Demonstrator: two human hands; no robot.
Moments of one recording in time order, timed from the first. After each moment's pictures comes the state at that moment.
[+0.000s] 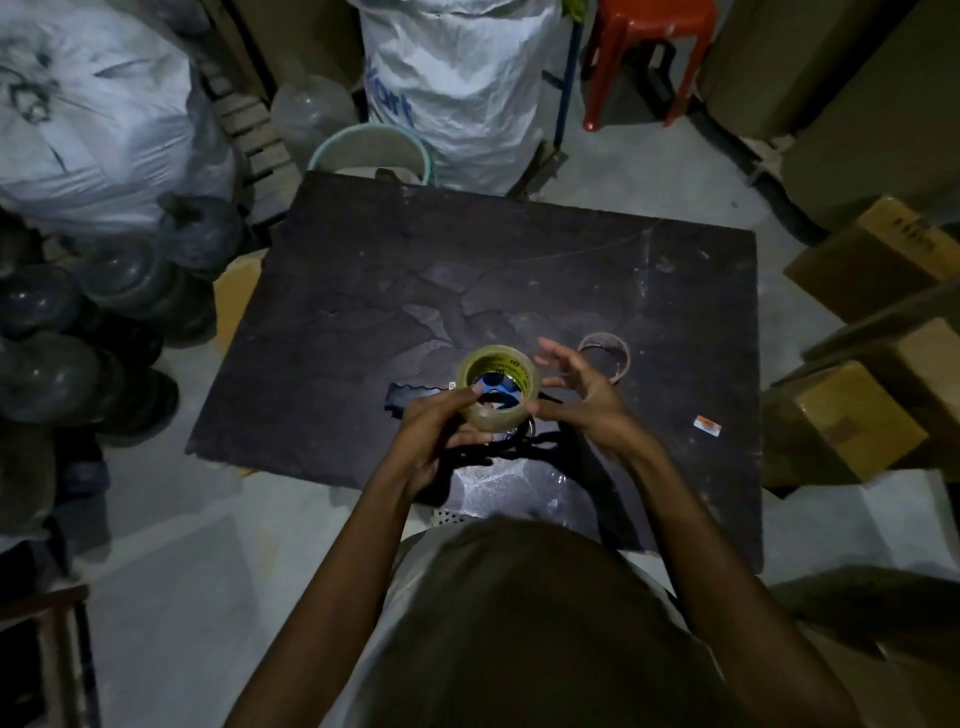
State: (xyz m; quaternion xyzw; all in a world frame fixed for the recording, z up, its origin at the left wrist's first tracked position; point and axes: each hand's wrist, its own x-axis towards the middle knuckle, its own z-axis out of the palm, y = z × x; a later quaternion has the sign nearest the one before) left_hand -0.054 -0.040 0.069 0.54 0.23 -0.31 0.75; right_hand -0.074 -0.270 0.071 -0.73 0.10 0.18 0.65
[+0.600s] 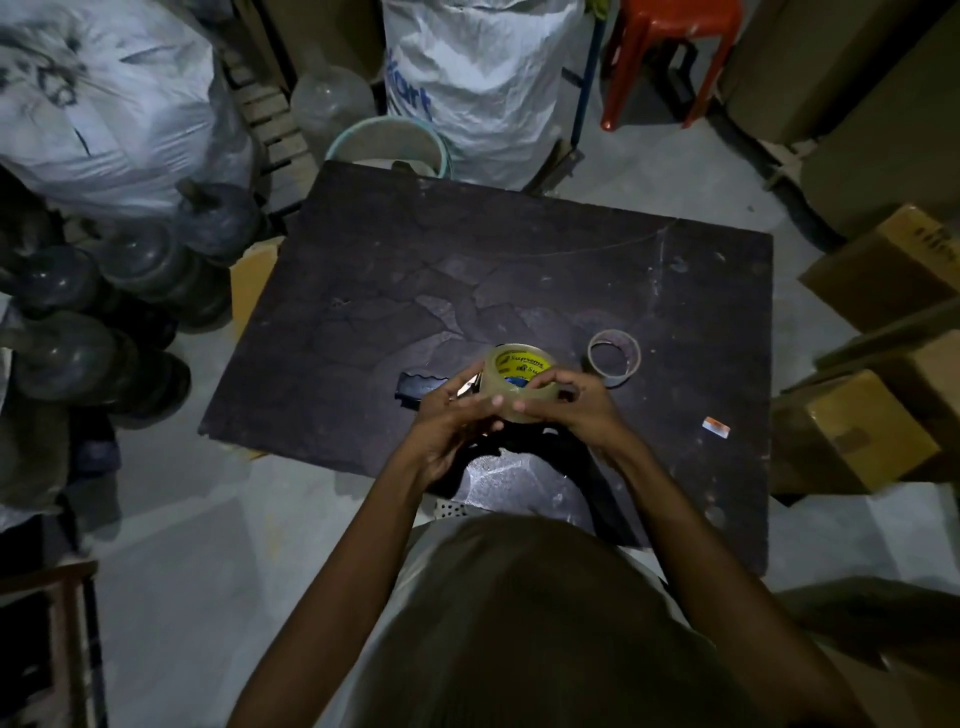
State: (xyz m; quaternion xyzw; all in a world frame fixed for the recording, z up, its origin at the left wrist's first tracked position) left_hand -0.065 -0.037 0.061 0.49 0.19 -0.32 0.78; right_hand -0.077 -0.248 0.061 -0.74 0.11 0.14 0.65
